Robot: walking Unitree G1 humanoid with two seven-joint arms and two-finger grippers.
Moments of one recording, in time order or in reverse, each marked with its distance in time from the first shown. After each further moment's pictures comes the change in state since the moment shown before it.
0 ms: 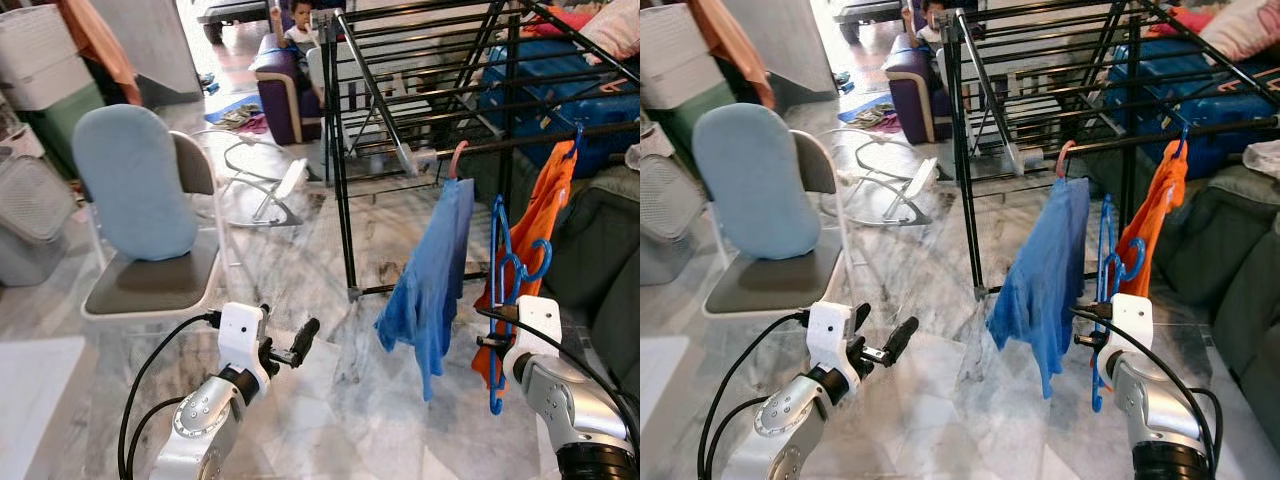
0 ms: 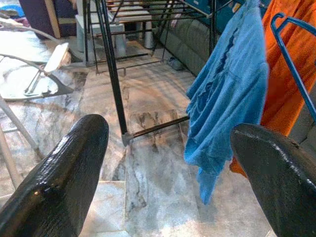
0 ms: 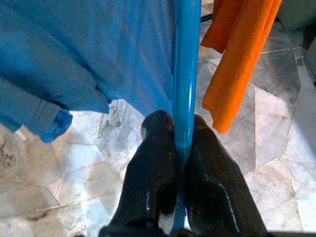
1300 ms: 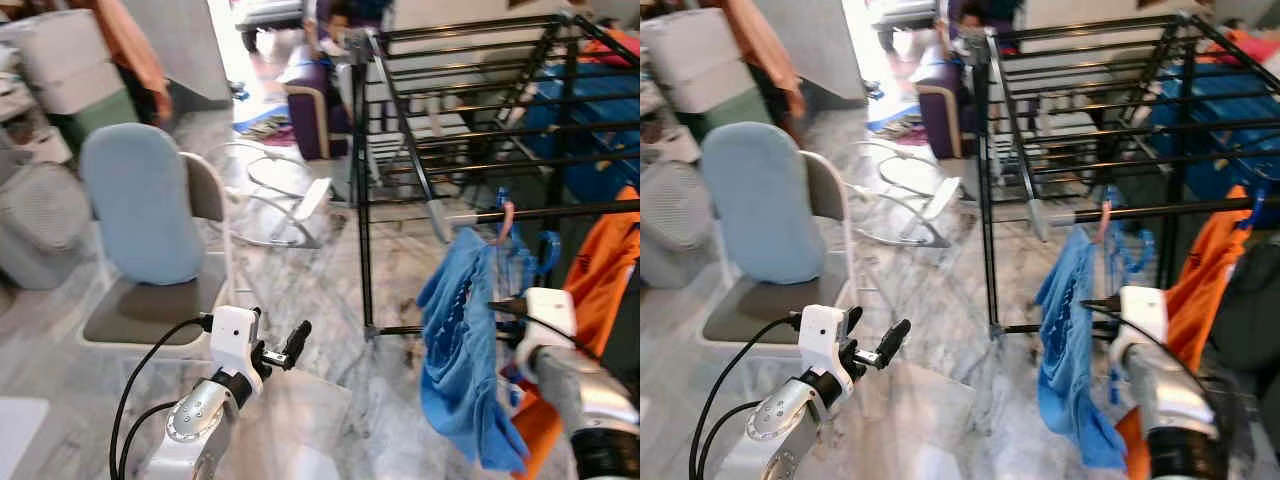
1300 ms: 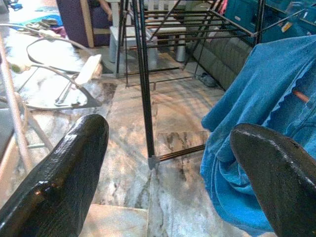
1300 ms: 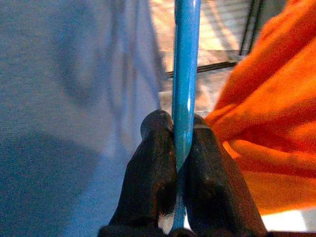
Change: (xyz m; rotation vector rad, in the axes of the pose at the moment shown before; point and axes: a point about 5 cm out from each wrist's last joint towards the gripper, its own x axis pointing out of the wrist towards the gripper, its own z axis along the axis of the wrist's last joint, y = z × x) left arm -0.005 0.005 -0.003 -0.004 0.008 0.030; right arm 0.007 -0.027 0.014 -0.046 -0.022 -0.082
